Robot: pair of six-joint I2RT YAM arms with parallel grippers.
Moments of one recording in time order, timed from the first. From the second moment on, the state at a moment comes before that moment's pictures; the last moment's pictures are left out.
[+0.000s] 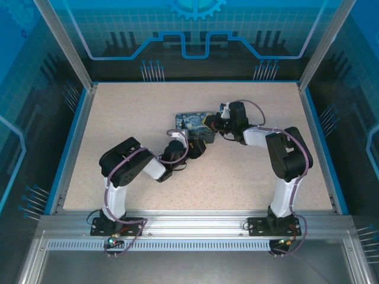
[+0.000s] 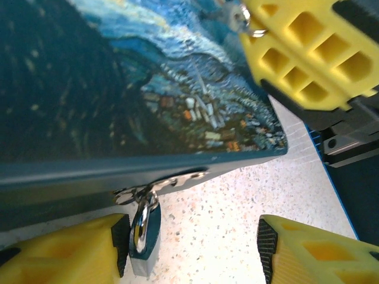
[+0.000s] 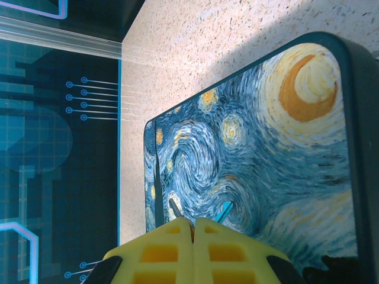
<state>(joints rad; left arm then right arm) -0.67 1.99 0.67 1.01 0.02 -0.86 0.33 1.91 1.05 0.32 -0.58 0.97</state>
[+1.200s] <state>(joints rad) -0.68 2.02 0.74 0.89 -0.11 -0.88 0.33 1.92 1.05 0.33 -0.59 0.97</state>
